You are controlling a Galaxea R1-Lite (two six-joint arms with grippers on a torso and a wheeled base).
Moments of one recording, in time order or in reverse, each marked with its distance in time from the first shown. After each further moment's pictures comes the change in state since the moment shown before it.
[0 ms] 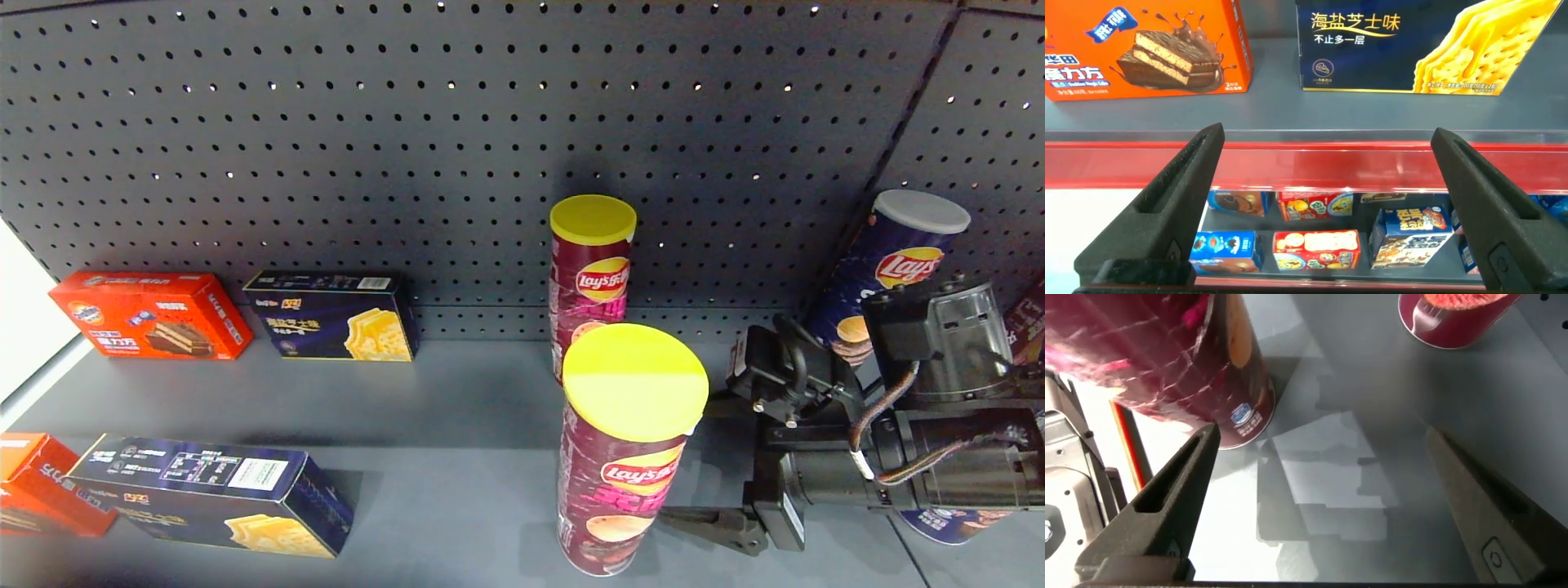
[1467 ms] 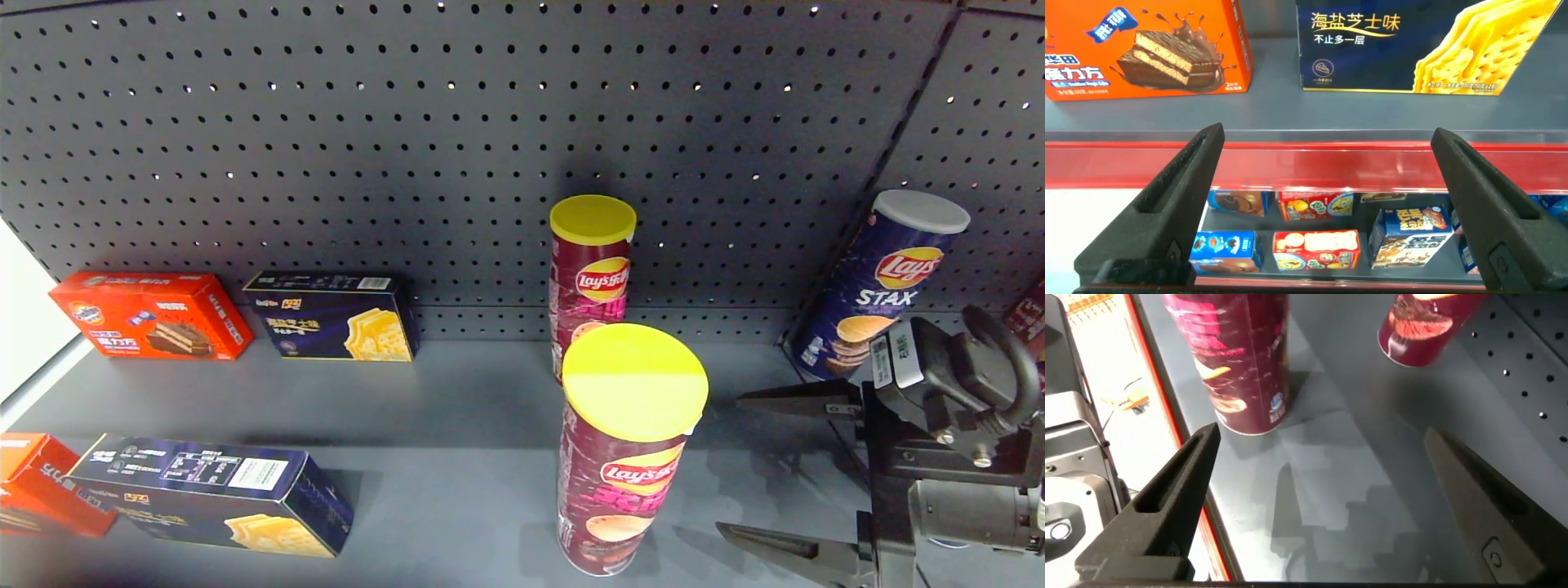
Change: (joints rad) left arm 0.000 0.000 0.000 0.000 0.000 0.000; right arm 0.007 -0.237 0.113 -0.028 -0.002 0.009
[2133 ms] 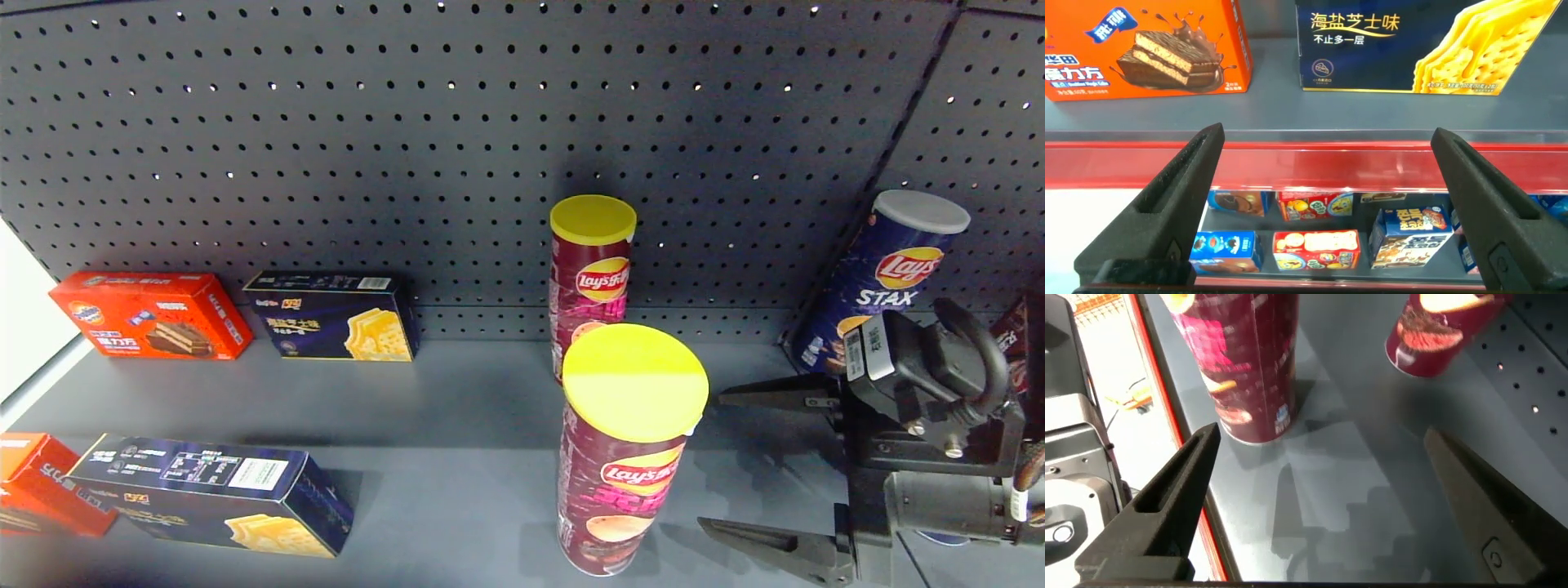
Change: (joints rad) left arm 0.000 0.000 0.000 0.000 0.000 0.000; right arm 0.024 0.041 -0.036 -0.003 0.000 -0.001
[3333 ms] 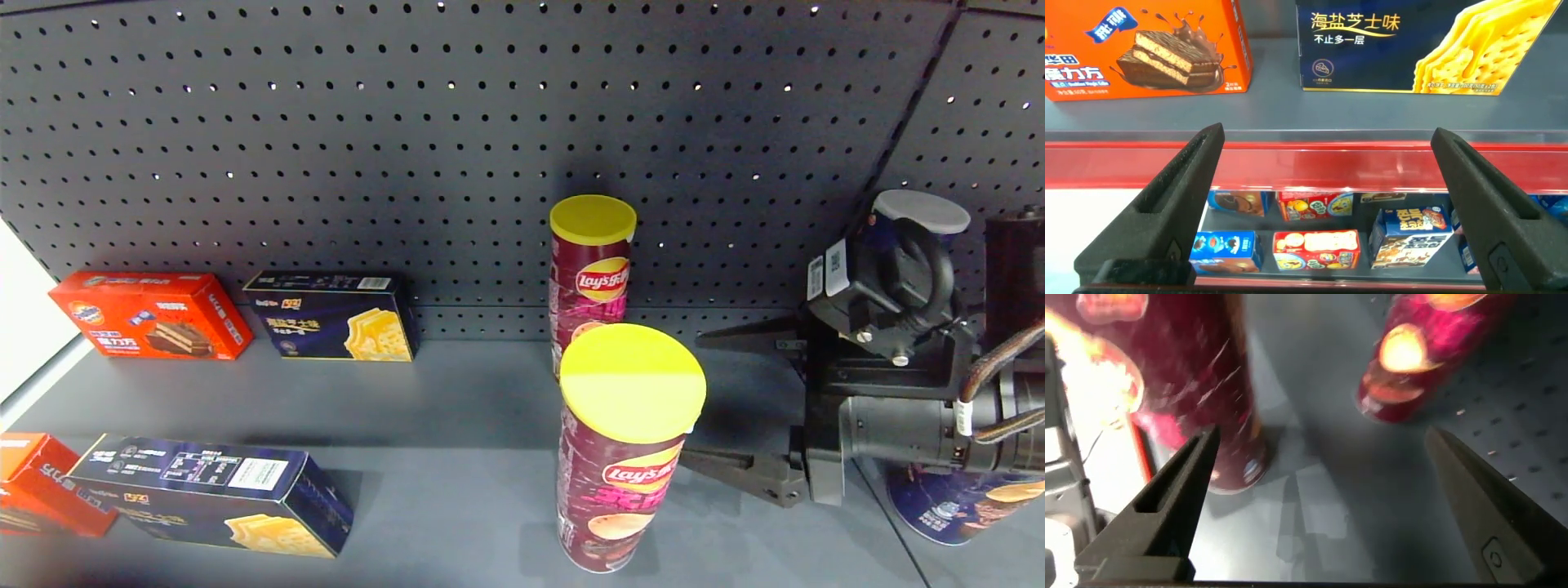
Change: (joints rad) left arm 0.000 0.000 0.000 0.000 0.000 0.000; right arm -0.017 0.084 -0.148 -0.004 0.002 0.000
